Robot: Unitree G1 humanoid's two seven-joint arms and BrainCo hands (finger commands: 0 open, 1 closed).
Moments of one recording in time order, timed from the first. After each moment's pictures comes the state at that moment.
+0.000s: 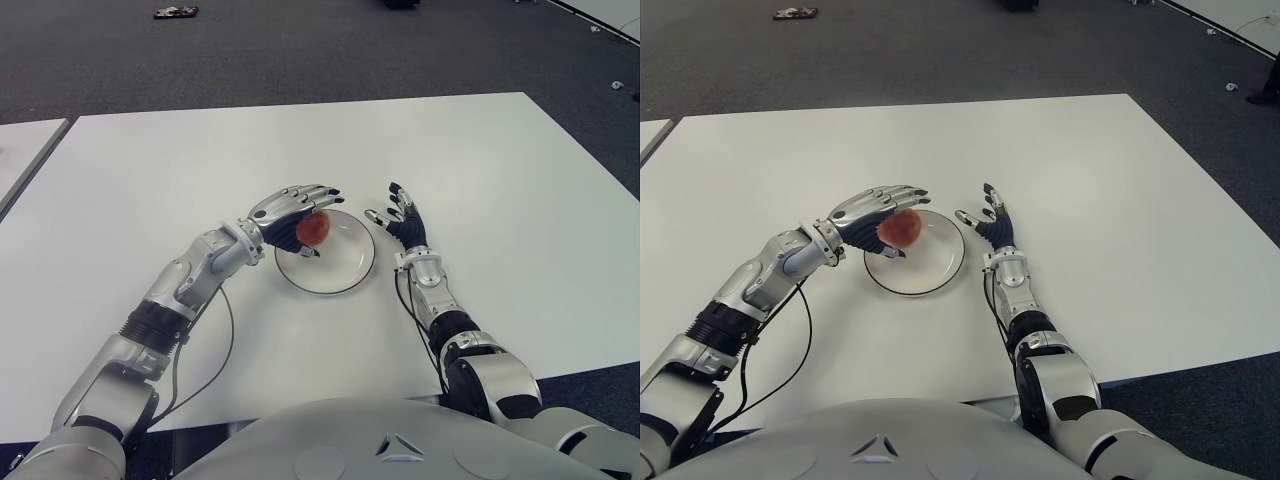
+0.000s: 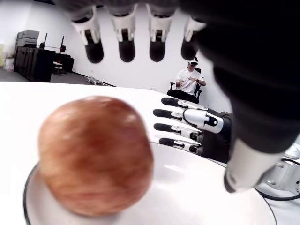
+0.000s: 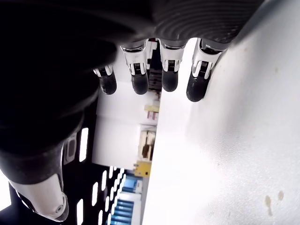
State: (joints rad) left arm -0.26 0.53 -0.37 0.16 0.67 -0.45 -0.15; right arm -0.39 -0.03 0.00 1.01 -0.12 -0.49 -0.11
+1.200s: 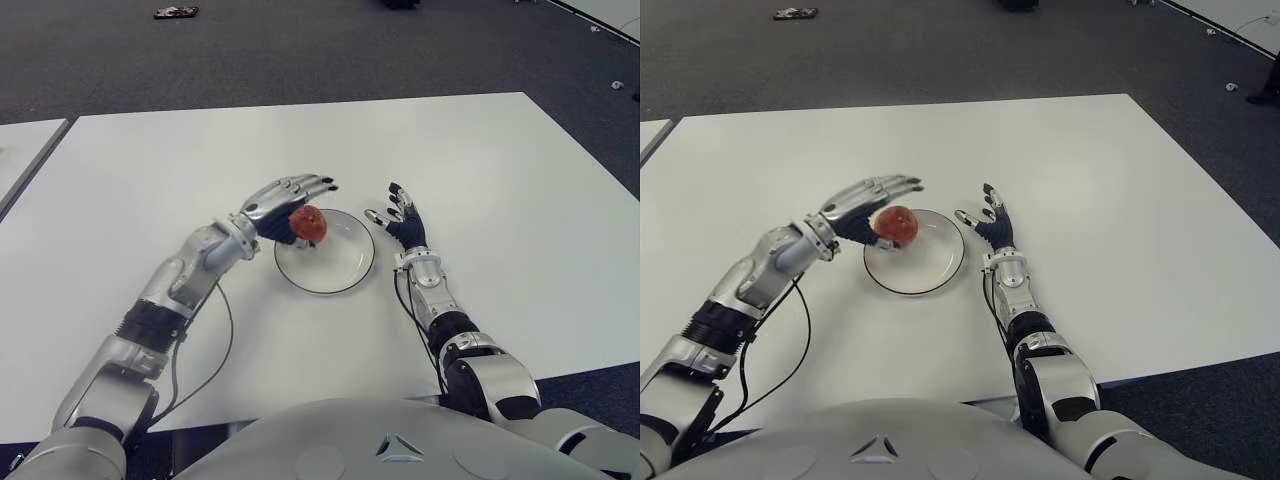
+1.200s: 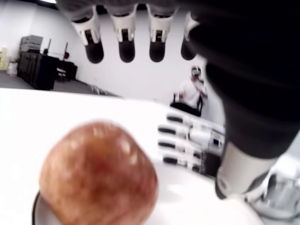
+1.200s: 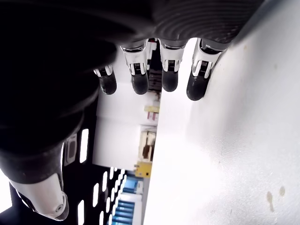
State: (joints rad) left arm -0.25 0.51 -0.28 0.14 0.54 -0.45 -0.14; right arm -0.39 -0.02 0.00 1.01 -0.12 -0.49 -0.11
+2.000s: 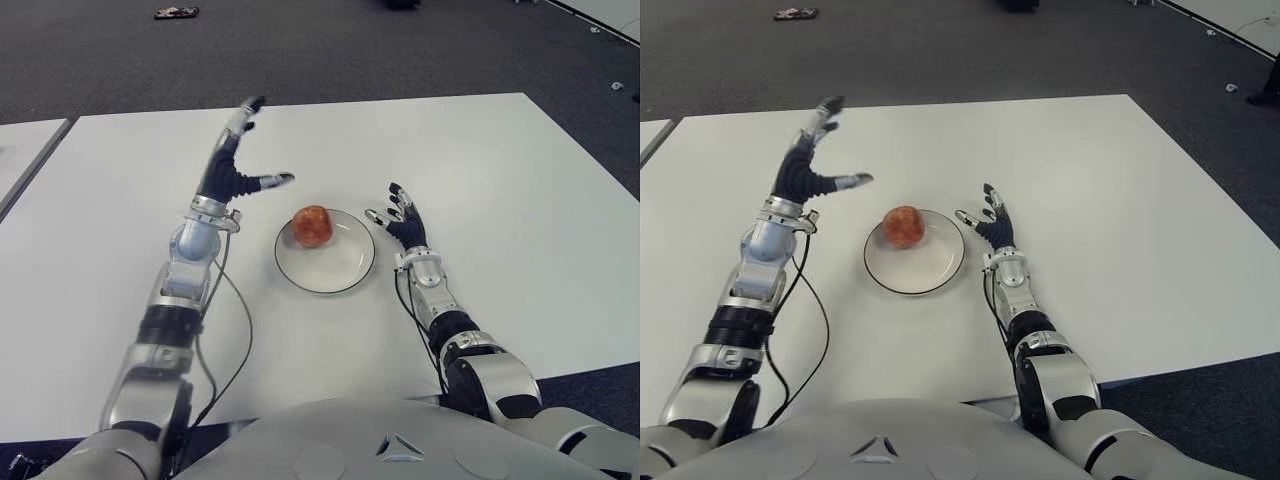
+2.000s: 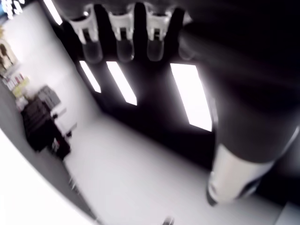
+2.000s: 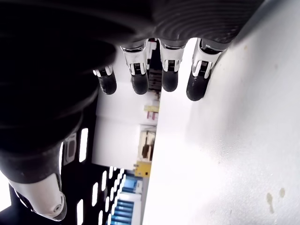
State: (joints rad) left arm -0.25 0.27 0.01 0.24 0.15 -0.46 0.02; right arm -0.39 -0.03 0.00 1.02 -0.12 -0.49 -0.11
